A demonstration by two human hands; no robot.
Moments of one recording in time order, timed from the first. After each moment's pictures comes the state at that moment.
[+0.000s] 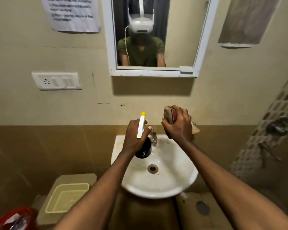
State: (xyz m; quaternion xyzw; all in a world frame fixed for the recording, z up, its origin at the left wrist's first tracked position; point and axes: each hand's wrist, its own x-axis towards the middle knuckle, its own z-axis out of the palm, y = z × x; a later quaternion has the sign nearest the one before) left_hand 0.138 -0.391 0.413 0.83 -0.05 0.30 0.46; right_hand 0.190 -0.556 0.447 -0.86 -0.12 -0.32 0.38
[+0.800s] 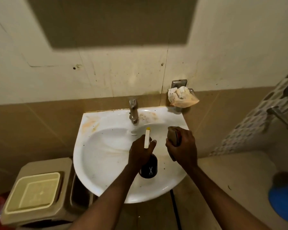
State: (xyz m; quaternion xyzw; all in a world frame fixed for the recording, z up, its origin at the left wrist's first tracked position) left_hand 0.242 -0.492 0.196 0.85 0.07 0.09 0.51; right_hand 0.260 -0.653 0.219 -0.91 -0.05 -0.15 0.39
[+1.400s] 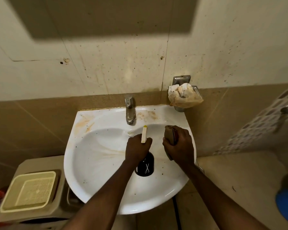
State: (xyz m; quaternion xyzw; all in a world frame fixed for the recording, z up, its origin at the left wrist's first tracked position) left_hand 0.288 -0.497 0.184 0.87 0.18 0.03 0.46; right_hand 0.302 -0.652 0.189 -0.90 -0.04 -0.11 0.41
